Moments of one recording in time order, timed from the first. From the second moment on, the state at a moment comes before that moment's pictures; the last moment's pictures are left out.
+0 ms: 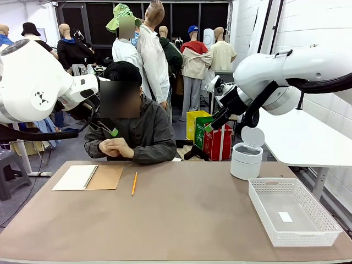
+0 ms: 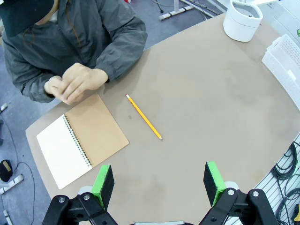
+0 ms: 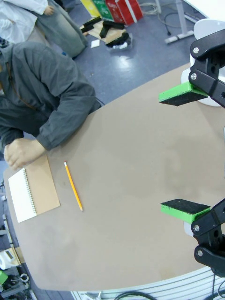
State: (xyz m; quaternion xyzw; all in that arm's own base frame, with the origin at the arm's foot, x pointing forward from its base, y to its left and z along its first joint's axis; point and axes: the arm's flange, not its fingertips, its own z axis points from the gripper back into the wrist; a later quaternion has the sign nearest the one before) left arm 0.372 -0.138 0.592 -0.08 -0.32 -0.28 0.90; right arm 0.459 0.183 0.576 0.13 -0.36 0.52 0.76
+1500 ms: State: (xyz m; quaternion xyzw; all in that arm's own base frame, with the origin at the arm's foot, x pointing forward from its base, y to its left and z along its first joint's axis) left arm 0.372 -0.138 0.592 -0.08 -0.32 -0.28 0.90; right arm 0.459 0.183 0.576 0.13 -0.36 0.52 0.76
